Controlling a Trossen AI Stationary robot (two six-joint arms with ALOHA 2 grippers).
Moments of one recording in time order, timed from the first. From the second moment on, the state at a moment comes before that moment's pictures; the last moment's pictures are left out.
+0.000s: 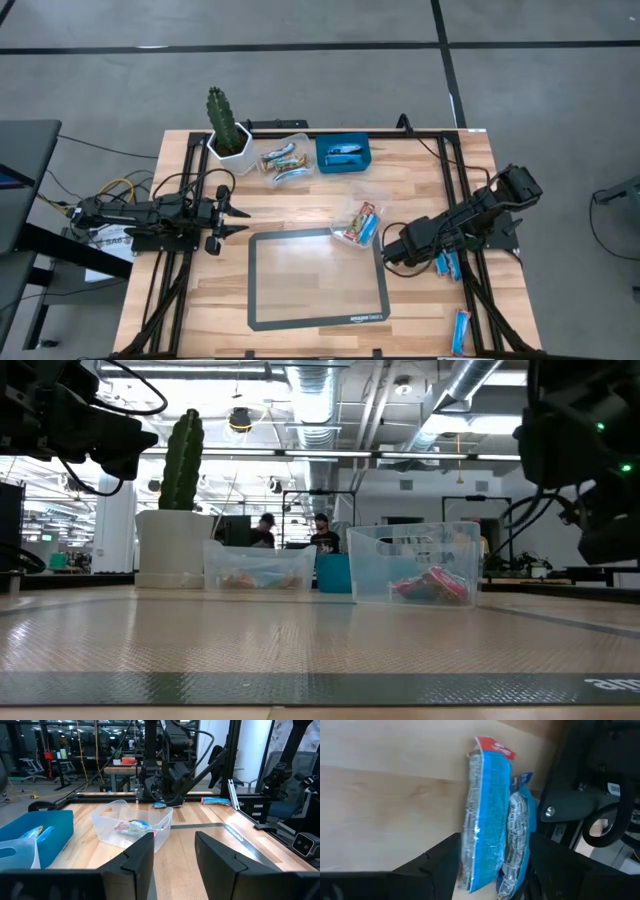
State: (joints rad) left arm -0.08 0.02 0.01 0.03 -0.01 -0.01; right arm 0.37 1.63 0.80 -1.23 -0.20 1.63
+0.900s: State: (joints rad) left arm -0.08 0.02 0.01 0.03 -0.01 -0.01; right arm 0.39 1.63 0.71 -1.04 -0.19 1.65
